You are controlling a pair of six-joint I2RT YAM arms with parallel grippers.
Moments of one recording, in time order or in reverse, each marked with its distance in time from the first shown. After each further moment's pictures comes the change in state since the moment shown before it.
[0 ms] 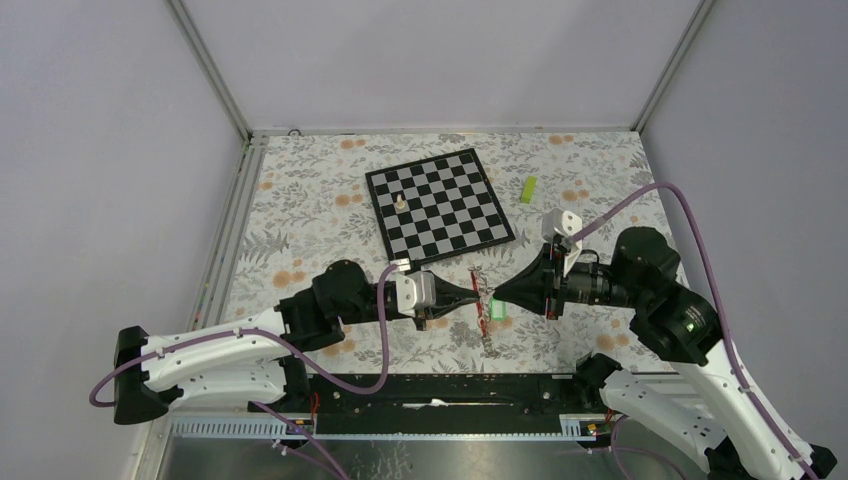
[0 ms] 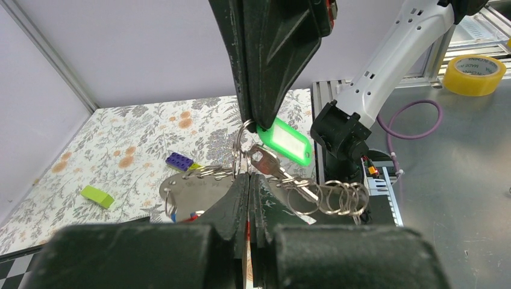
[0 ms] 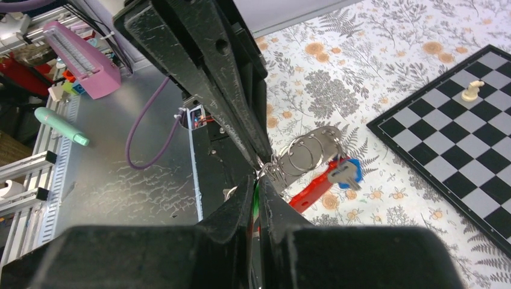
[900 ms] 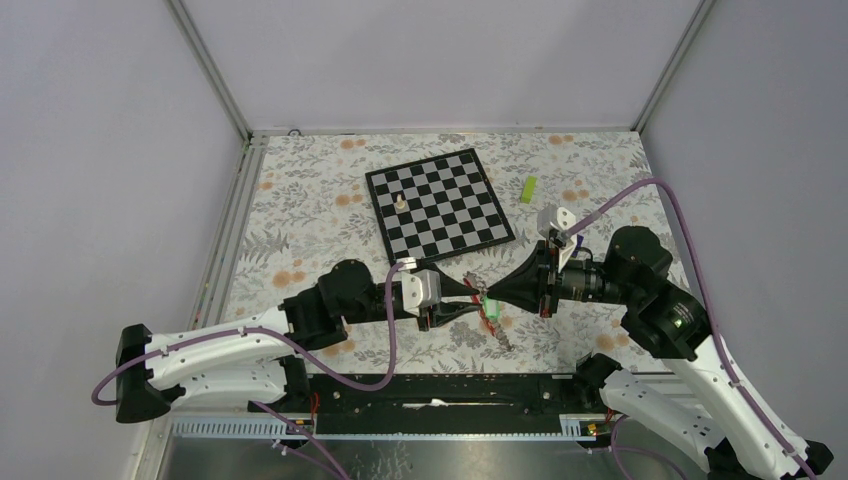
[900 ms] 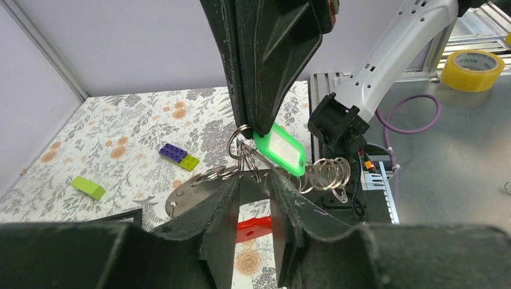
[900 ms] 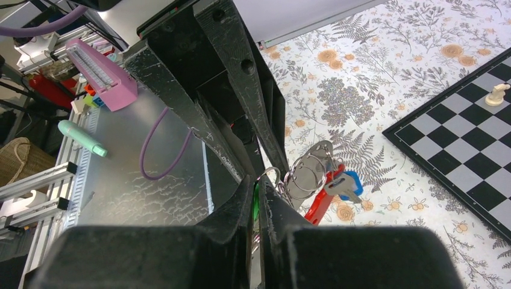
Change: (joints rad) left arm -0.001 0.021 0.000 -0.012 -0.001 -0.018; right arm 0.000 -0.005 -0.077 0.127 -0.039 0.093
